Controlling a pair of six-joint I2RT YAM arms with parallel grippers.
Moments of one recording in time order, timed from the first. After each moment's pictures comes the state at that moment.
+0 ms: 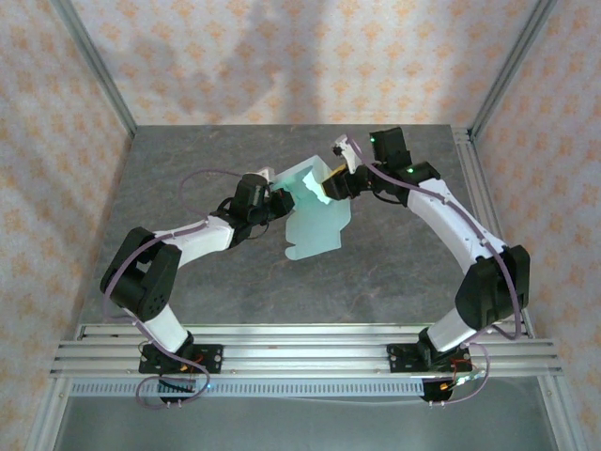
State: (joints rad) left arm -0.45 1.66 0.92 0.20 0.18 -0.80; right arm 0.38 1.56 1.41 -0.58 -0.59 -0.19
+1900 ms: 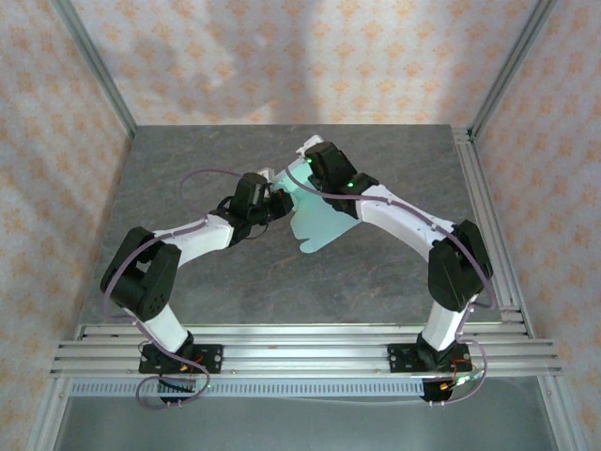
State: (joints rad) left arm -0.45 1.66 0.94 0.15 0.18 -0.80; right arm 0.68 1.76 1.45 -0.34 0.59 -0.30
